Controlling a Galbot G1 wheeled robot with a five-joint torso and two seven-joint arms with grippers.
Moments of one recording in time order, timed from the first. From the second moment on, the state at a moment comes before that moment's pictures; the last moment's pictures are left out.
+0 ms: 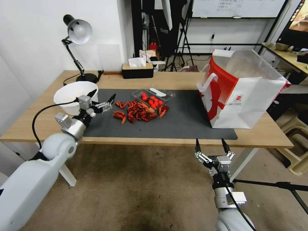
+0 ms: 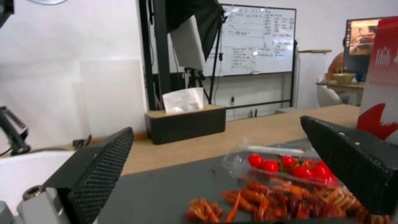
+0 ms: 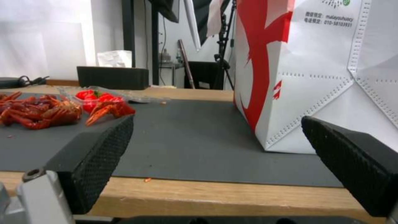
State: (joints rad) left arm 1.04 -0.82 -0.35 -1.78 -0.78 -0.09 0.11; right arm -1.62 1.24 0.35 2.01 0.10 0.33 0.29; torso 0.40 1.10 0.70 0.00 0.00
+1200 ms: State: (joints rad) left arm 1.39 -1.07 -0.57 -1.99 -0.52 -0.10 0.04; right arm -1.63 1.25 0.36 2.02 0.09 0.33 0.29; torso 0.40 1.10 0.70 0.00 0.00
